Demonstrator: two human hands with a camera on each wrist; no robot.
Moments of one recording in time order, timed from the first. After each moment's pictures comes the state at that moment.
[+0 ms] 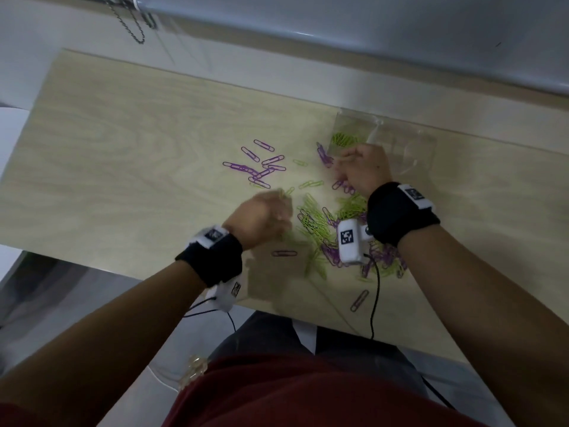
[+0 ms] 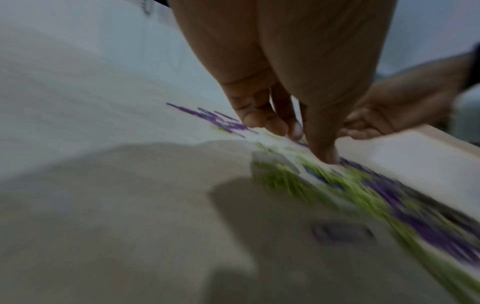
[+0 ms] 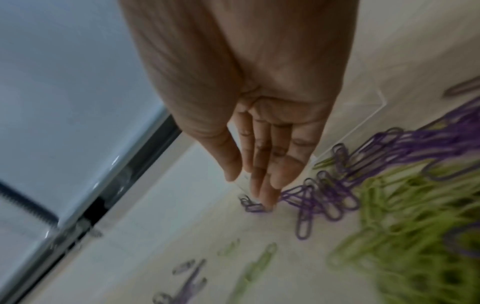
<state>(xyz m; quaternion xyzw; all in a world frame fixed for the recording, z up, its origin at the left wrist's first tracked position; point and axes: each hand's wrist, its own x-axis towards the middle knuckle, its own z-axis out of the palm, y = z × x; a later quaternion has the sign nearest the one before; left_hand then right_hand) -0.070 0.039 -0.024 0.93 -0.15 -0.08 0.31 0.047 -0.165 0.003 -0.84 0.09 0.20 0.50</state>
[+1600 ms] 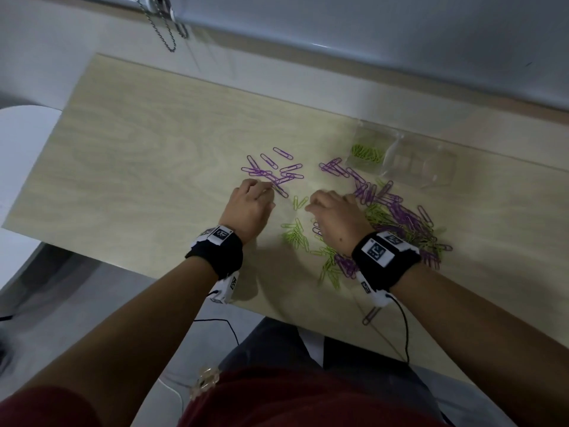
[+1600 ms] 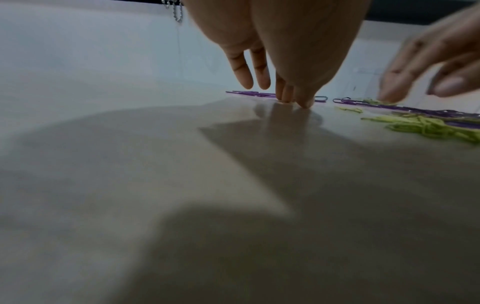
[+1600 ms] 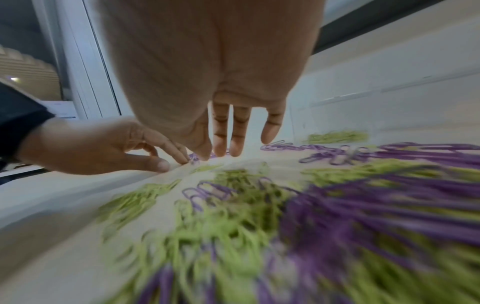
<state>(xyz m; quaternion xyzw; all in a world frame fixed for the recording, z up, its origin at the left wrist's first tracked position) -0.064 0.090 -0.072 0.99 -0.07 0.04 0.14 -0.014 -0.133 -0.028 -0.90 -0.39 0.17 0.09</state>
